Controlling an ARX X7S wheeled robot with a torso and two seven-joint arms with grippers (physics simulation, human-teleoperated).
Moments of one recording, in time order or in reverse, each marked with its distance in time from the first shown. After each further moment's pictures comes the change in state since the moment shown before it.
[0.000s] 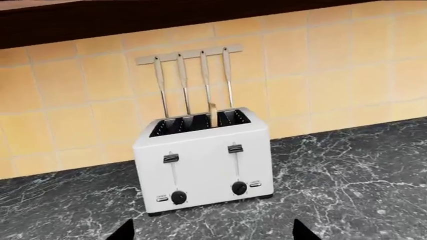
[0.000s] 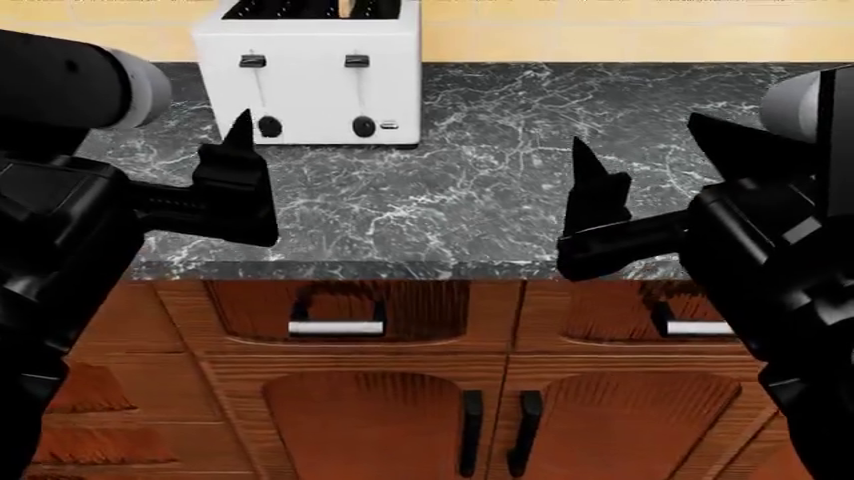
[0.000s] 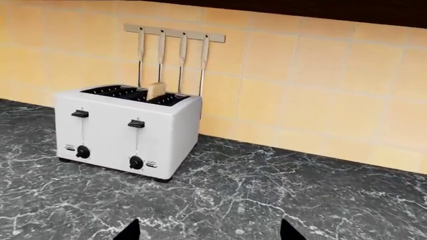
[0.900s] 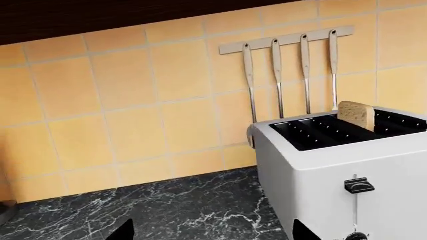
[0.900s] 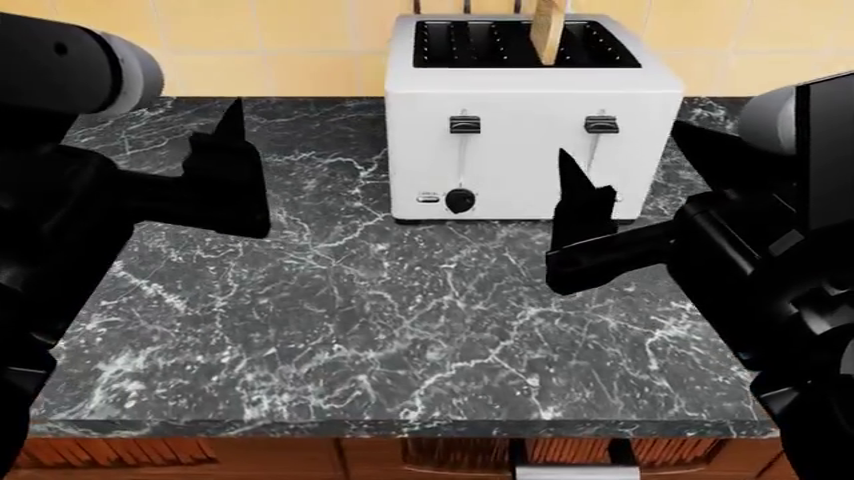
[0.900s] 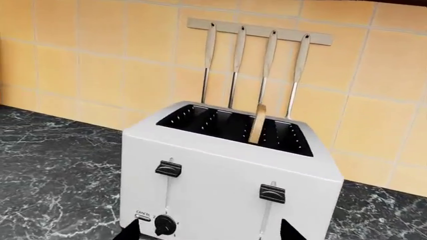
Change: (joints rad) left arm -0.050 -0.014 0.026 -0.011 -0.021 -0.005 -0.018; right arm -0.002 0.024 -0.050 -0.016 0.007 -0.041 -0.014
